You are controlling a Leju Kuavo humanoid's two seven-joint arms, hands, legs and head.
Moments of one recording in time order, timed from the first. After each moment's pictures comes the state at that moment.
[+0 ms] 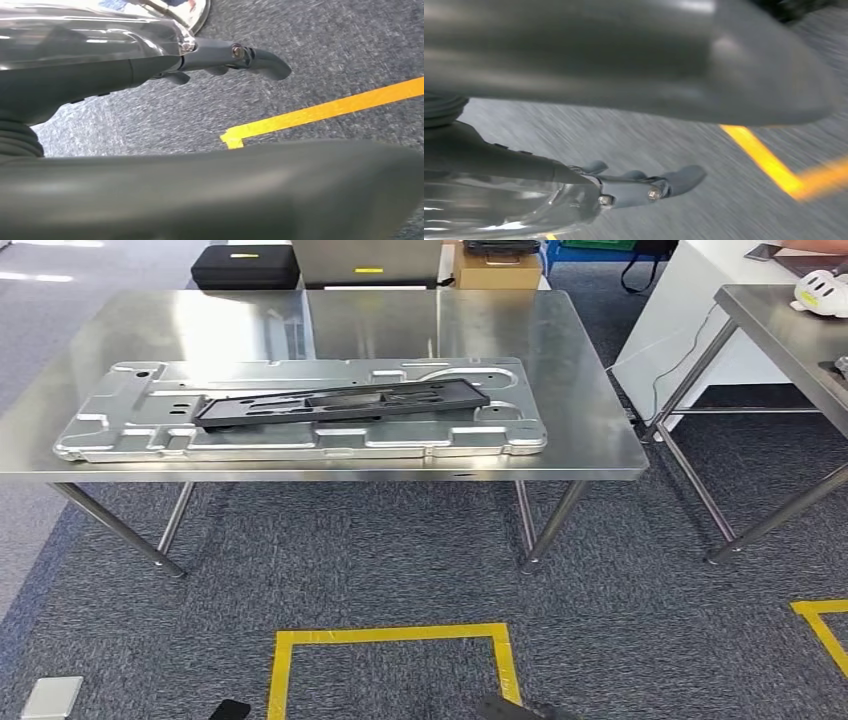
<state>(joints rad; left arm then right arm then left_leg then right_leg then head) -0.13 -0.13 0.97 -0.21 -1.36 0.20 -0.17 -0.12 -0.01 0.39 -0.34 0.59 -0.16 0.00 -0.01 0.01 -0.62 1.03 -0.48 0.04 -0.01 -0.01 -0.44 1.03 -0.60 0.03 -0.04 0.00</state>
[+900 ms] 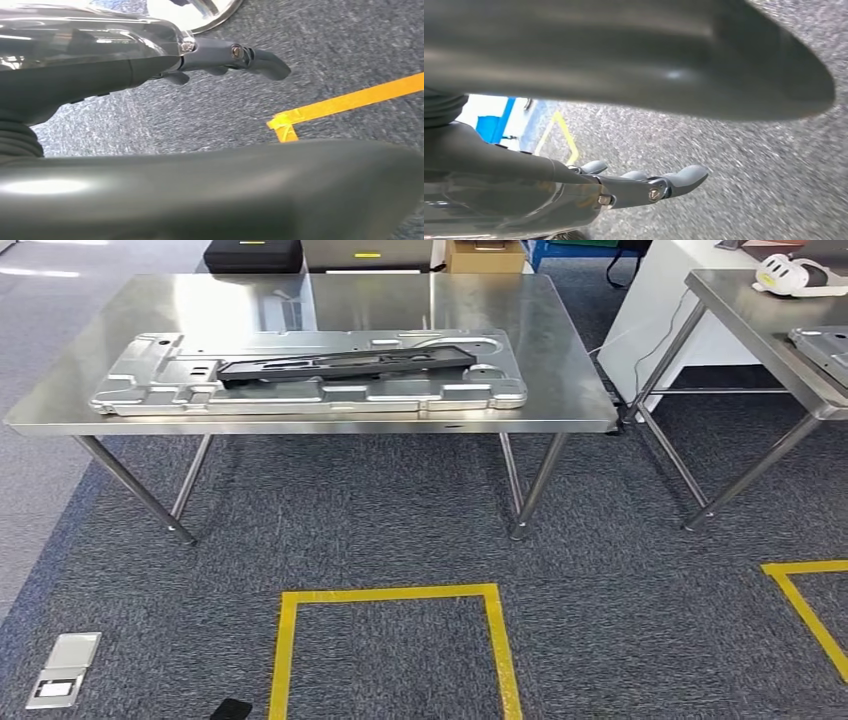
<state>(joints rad) -0.13 -0.13 0.96 -0.21 -1.35 0.19 -0.19 -0.07 -0.02 0.27 -0.18 0.55 -0.06 0.21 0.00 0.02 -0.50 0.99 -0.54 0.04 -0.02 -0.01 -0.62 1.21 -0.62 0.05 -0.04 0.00</state>
